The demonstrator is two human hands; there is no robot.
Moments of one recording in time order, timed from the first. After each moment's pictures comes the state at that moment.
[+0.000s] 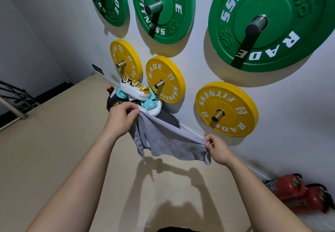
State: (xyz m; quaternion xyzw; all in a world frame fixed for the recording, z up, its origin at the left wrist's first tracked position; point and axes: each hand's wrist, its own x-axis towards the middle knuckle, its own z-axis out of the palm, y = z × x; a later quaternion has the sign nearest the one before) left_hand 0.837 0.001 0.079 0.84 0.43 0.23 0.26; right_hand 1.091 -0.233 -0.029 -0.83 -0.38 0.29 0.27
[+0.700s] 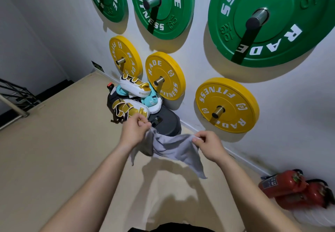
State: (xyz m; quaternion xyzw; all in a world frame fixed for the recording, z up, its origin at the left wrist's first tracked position) left_hand 0.857 -0.041 0.035 0.74 0.52 0.19 0.37; right_hand 1.057 -0.224 -0.004 -0.79 -0.35 0.31 0.39
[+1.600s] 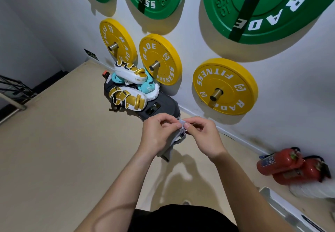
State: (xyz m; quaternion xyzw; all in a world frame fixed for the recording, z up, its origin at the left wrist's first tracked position) left_hand 0.889 -0.143 0.044 0.72 0.40 0.24 0.51; right_hand 1.018 -0.246 0.014 -0.64 -0.31 0.35 0.61
